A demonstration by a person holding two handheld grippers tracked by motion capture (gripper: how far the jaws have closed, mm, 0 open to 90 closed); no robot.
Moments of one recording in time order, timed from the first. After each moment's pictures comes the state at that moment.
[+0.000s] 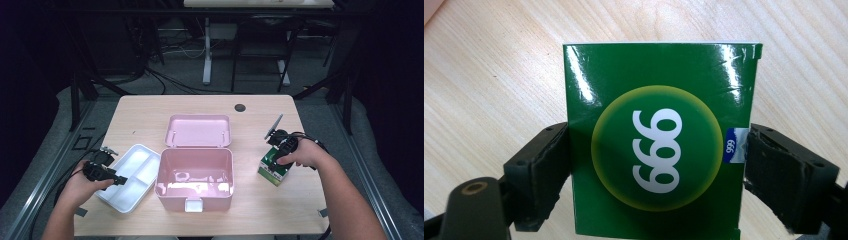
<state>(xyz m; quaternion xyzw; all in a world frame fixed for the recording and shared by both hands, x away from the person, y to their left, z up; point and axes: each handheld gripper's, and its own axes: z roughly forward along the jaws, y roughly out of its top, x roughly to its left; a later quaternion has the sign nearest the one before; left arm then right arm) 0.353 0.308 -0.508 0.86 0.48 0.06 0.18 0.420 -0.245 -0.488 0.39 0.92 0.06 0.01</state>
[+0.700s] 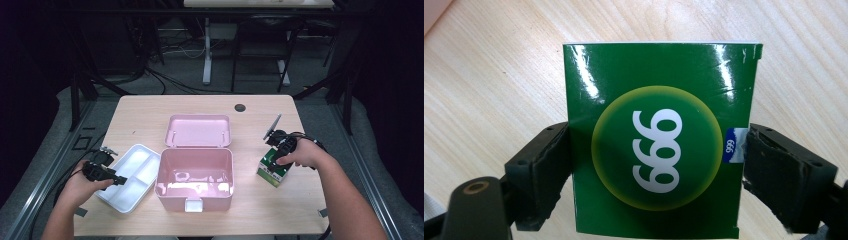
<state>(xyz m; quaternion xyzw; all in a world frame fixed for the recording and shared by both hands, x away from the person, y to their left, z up) 0.353 0.309 -0.508 0.86 0.48 0.06 0.18 0.419 -0.241 -0.487 0.38 0.92 0.05 0.00</state>
